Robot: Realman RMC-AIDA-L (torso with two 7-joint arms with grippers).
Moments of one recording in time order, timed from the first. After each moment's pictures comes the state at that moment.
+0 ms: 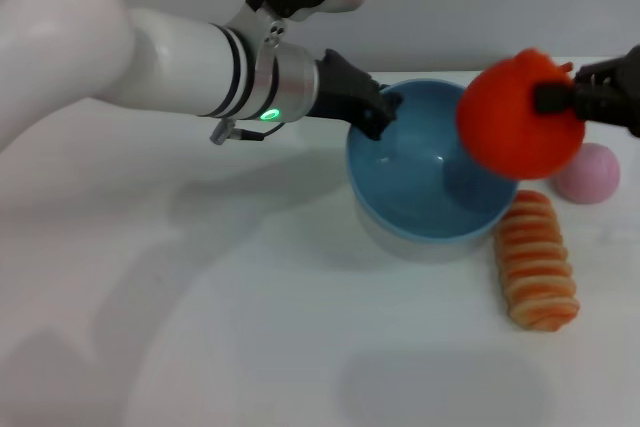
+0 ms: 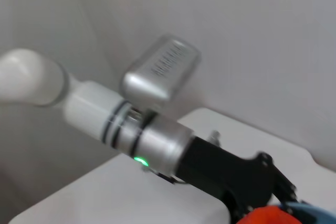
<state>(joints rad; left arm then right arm) -0.74 -2.07 1.73 1.02 2.15 0.73 -2.32 0.54 2.01 -0.67 -1.19 -1.96 -1.86 2.01</state>
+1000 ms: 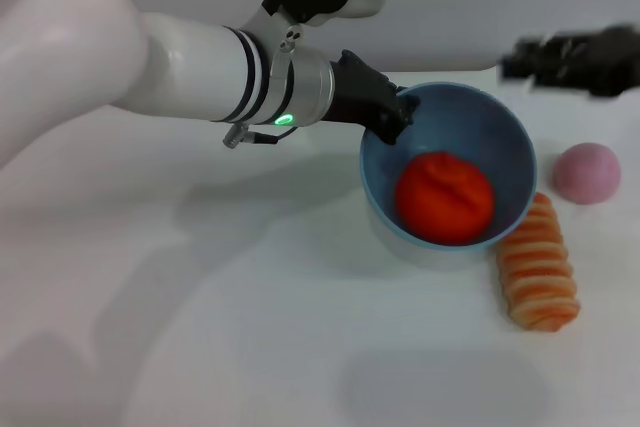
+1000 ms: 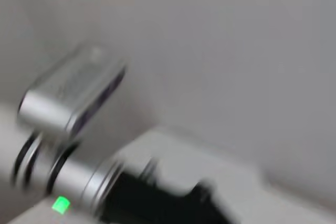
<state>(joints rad) -0.73 -2.07 1.78 1.06 2.15 0.72 -2.33 0.57 2.04 -0.66 -1.10 -2.00 -1.66 1.96</state>
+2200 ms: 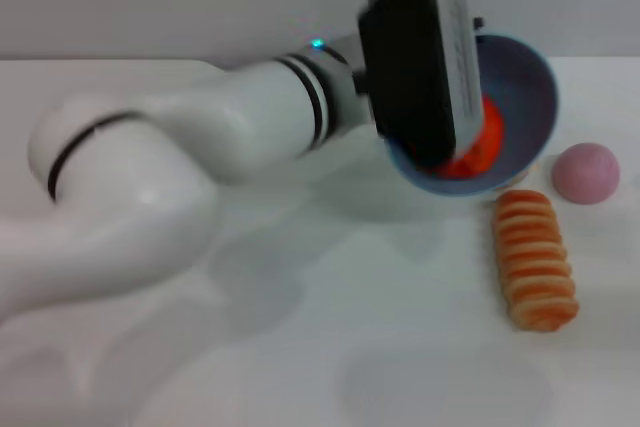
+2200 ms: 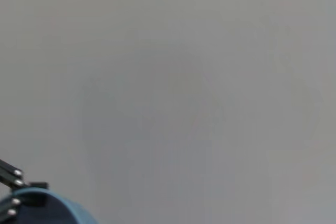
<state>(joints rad) -0.64 -2.07 2.12 1.20 2.68 0.19 -2.22 0.24 2.07 -0.32 -0.65 -1.63 -1.48 1.19</state>
